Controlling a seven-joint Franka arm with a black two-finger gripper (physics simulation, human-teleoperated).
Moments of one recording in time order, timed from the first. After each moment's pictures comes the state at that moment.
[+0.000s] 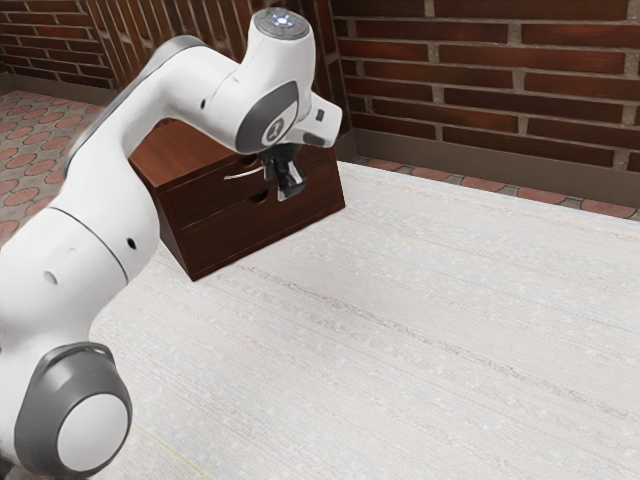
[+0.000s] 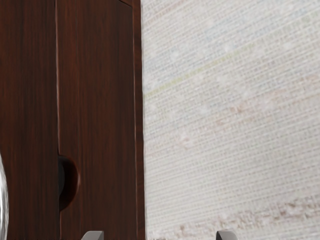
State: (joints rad) arm 0.13 0.73 -0.10 -0.71 0.53 1.66 0.46
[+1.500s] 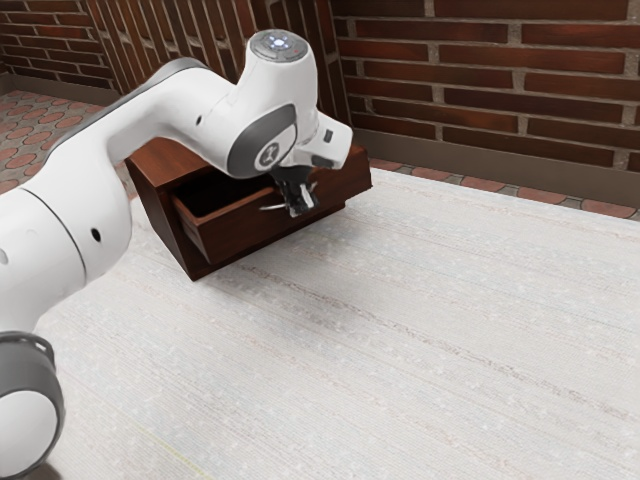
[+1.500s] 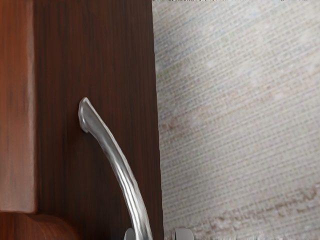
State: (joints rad) arm 0.17 0.52 -0.13 -1.12 0.47 1.87 0.39
